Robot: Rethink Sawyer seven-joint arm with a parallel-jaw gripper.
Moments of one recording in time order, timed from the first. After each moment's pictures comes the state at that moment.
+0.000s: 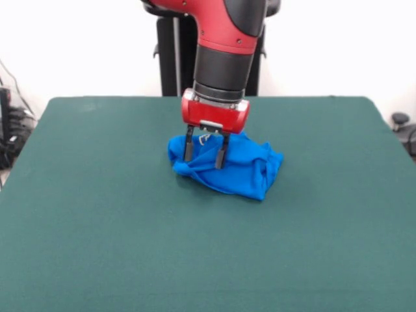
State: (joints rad) arm -0.13 -0.53 -0.13 1.87 0.19 -0.03 1.58
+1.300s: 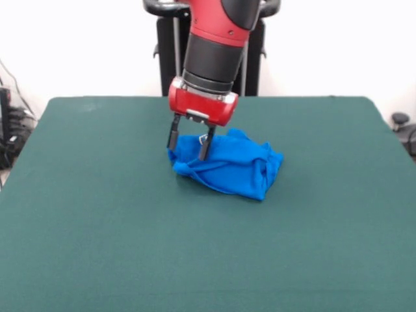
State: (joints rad) arm -0.08 -0.53 -0.23 1.88 0.24 -0.02 1.58
